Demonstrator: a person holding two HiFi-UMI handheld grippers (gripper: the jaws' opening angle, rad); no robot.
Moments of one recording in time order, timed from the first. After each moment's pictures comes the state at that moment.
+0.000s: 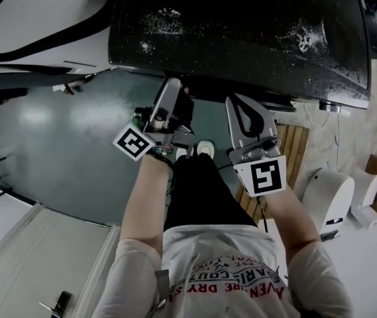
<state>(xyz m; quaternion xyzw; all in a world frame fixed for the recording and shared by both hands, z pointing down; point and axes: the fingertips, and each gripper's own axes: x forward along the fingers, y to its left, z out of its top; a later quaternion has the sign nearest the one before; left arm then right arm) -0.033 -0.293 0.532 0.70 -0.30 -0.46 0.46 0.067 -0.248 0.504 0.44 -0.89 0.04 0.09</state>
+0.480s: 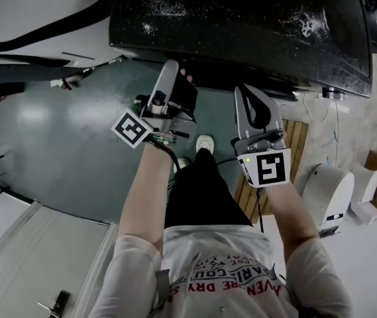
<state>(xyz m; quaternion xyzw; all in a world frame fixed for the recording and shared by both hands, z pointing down) -0.037 -0.294 0.532 0.67 -0.27 -0.49 0.49 0.084 -0.236 0.515 0.46 -0.88 0.00 0.09</state>
